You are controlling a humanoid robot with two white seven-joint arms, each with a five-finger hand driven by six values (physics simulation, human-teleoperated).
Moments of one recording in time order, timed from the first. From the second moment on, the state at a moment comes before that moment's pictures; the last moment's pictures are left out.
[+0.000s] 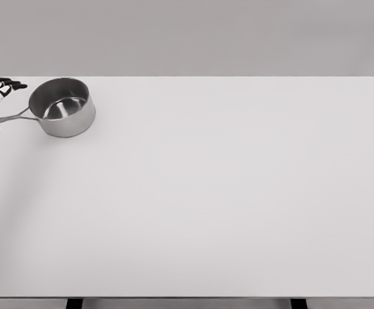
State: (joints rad) left arm -0.48 0.75 -0.14 -1.07 -0.84 -0.61 -0.19; right arm 0.08 0.00 -0.11 0.07 -0.01 -0.22 -0.06
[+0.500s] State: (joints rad) left arm -0.52 0.76 -0.14 -0.99 -0.85 -0.61 -0.19; right arm 0.08 0.00 -0.11 0.07 -0.01 -0.22 -0.06
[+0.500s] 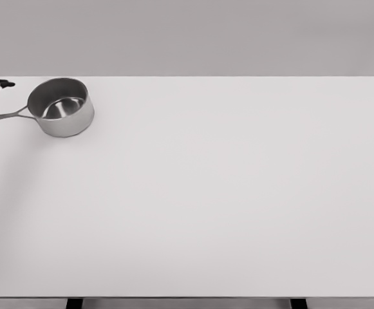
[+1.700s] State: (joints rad) left arm -0.59 0.73 -0.14 -0.89 -0.93 -0.61 -0.19; right arm 0.08 0.00 -0.11 0.07 -0.01 -0.22 -0.06
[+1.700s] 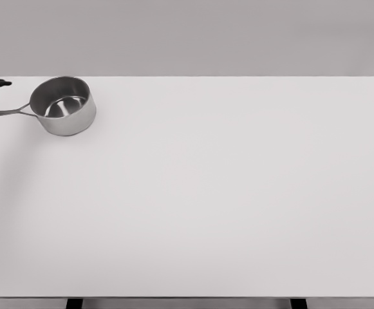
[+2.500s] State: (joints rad) left arm -0.52 0.71 -0.15 -1.05 -0.90 -0.61 -0.19; right arm 0.08 0.00 -0.11 0.07 -0.01 -0.22 -0.06
